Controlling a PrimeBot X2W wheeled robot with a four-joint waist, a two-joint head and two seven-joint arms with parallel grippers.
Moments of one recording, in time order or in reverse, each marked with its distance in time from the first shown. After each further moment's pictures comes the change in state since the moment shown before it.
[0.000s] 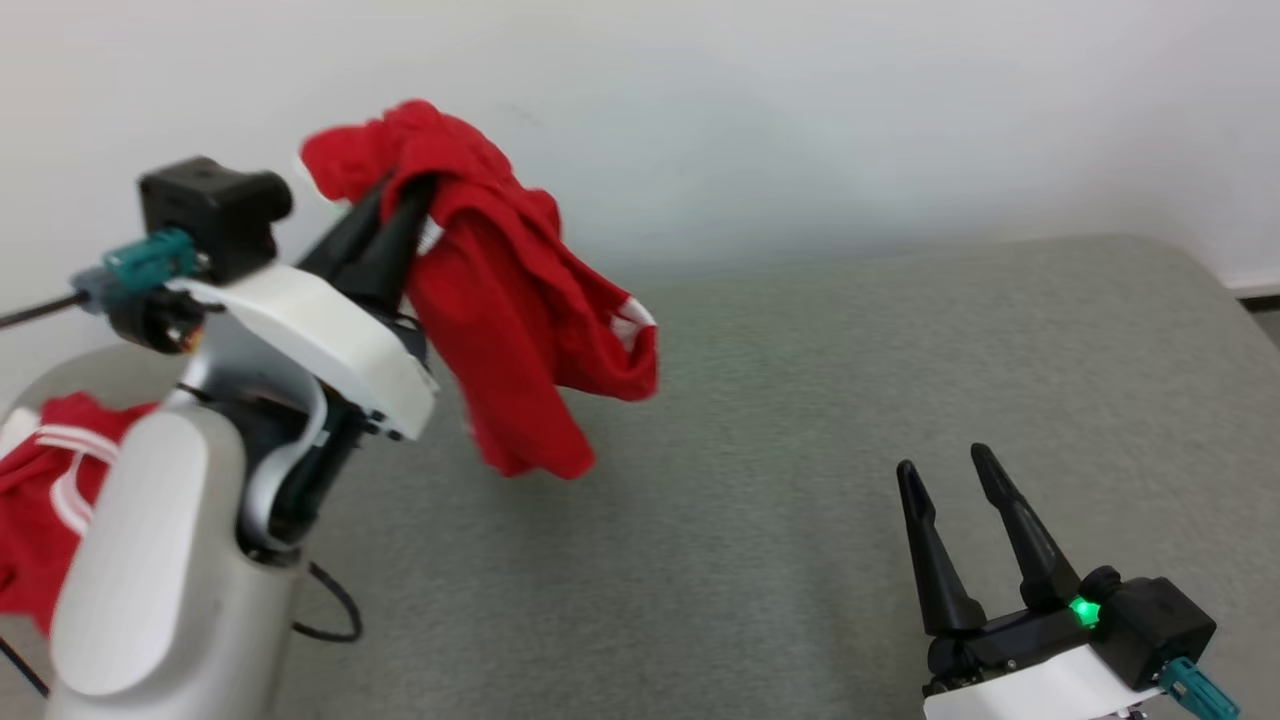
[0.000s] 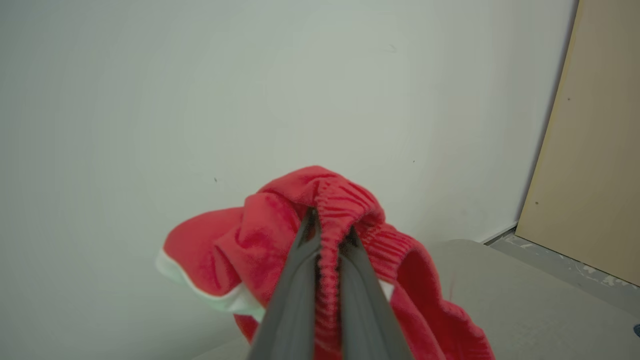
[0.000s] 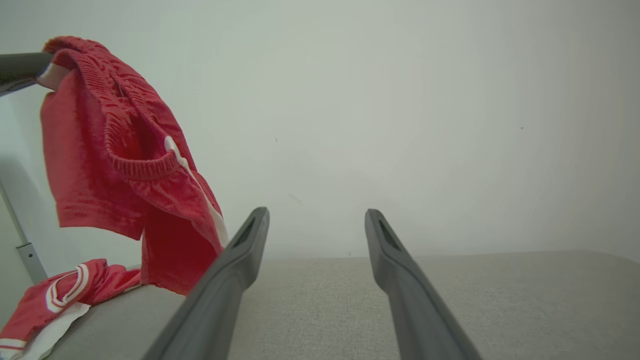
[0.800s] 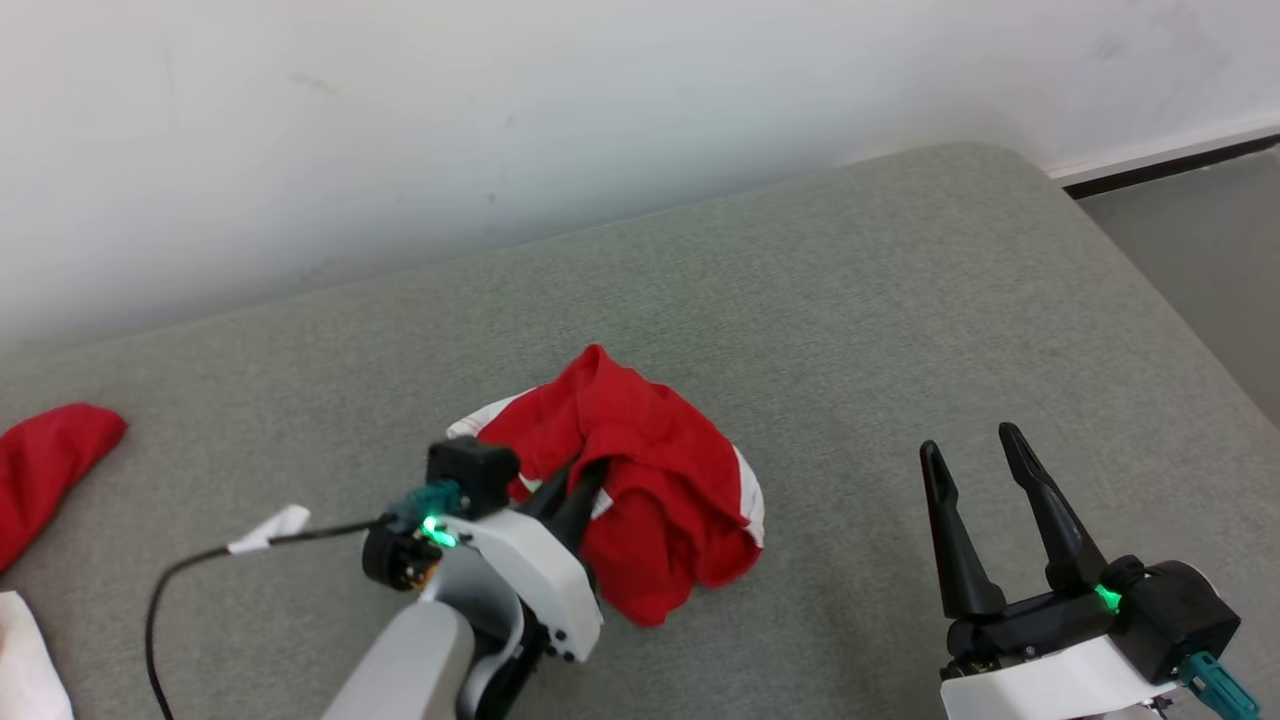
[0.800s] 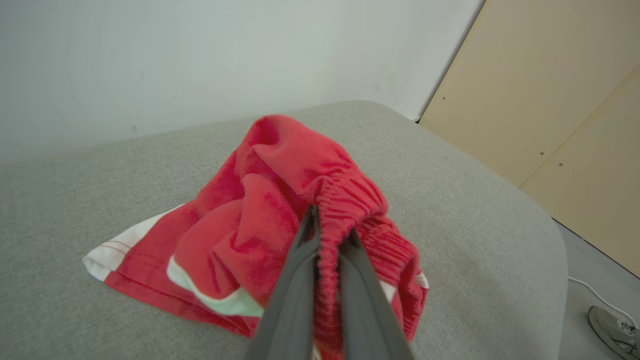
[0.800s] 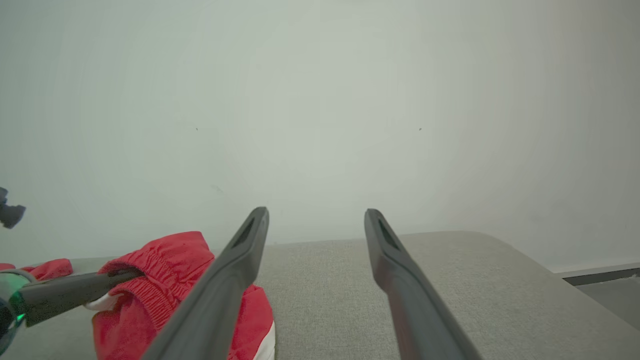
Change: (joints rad) left arm 0.195 -0.175 -0.224 0.380 0.012 0.001 -0.261; right arm -0.004 -0.001 -0.047 -0.034 -0.062 0.000 0.000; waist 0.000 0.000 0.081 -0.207
